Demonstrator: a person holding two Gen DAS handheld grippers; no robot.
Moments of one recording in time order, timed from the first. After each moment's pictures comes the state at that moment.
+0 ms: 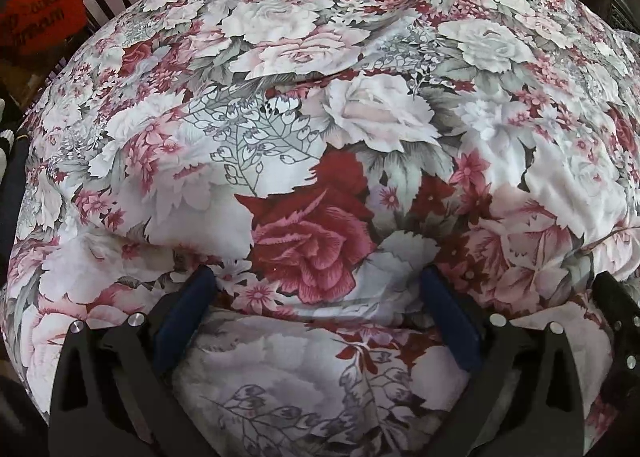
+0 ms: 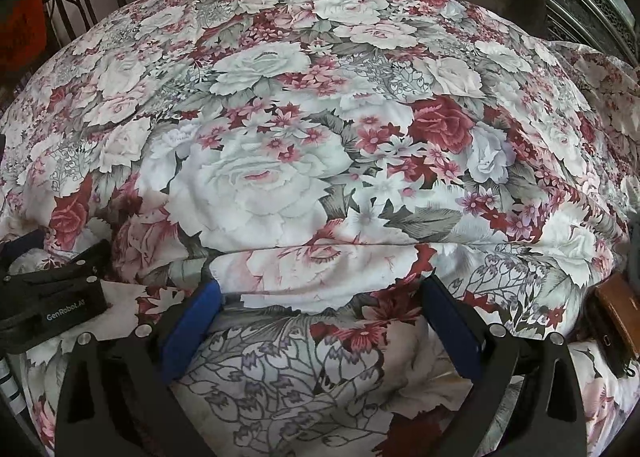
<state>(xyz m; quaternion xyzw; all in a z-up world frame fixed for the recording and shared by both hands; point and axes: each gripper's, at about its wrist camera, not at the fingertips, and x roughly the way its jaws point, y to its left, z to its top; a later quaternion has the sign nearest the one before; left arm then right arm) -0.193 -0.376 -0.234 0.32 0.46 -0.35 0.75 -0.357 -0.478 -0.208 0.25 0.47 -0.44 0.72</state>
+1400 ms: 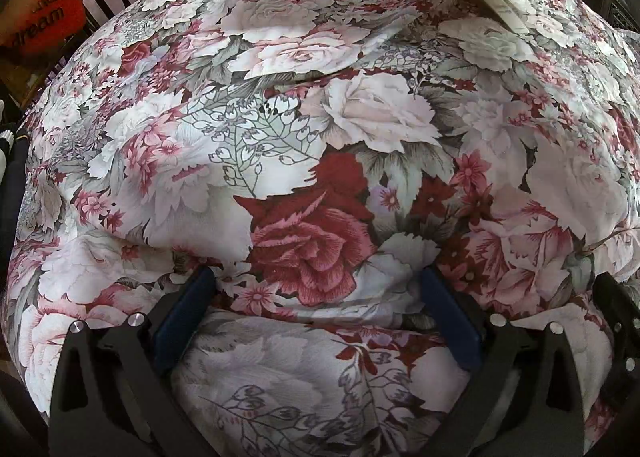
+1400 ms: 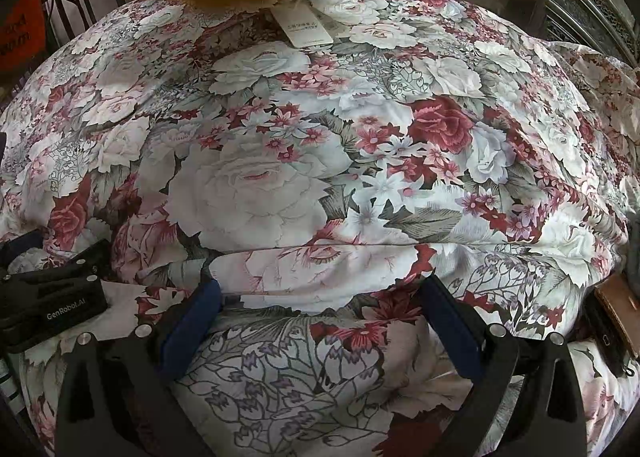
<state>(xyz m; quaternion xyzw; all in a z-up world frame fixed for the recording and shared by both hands) -0.192 -0.379 -0.234 0.32 0.46 -0.35 0.75 -0.357 -0.480 -0.210 0.25 0.47 -0.44 0.72</state>
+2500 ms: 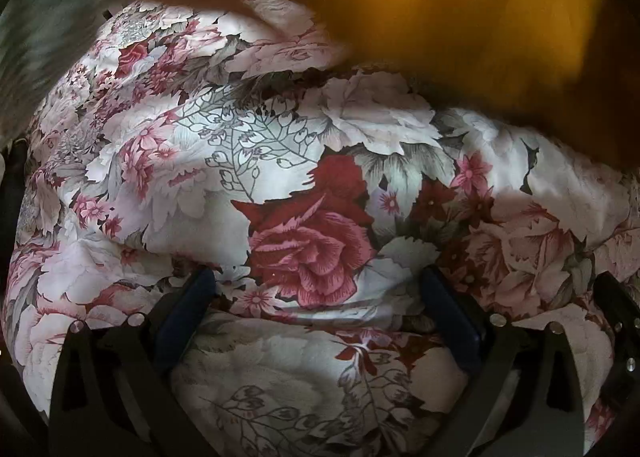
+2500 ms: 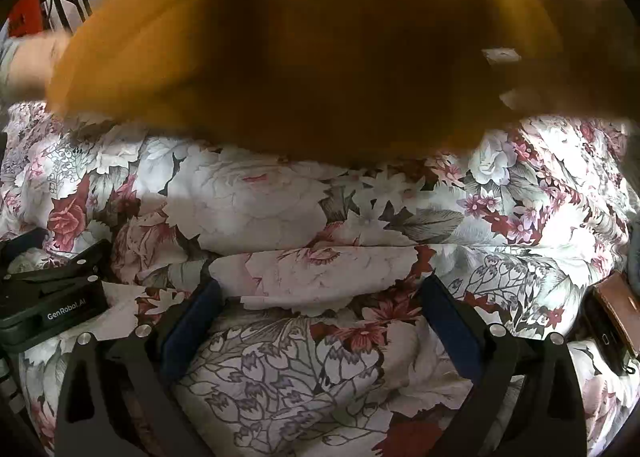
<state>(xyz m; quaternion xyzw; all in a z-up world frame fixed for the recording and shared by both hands) -0.185 -0.389 -0.235 0.33 0.46 -0.35 0.75 -0.358 -0.482 -0.209 0.26 0.48 -0.44 0.72</state>
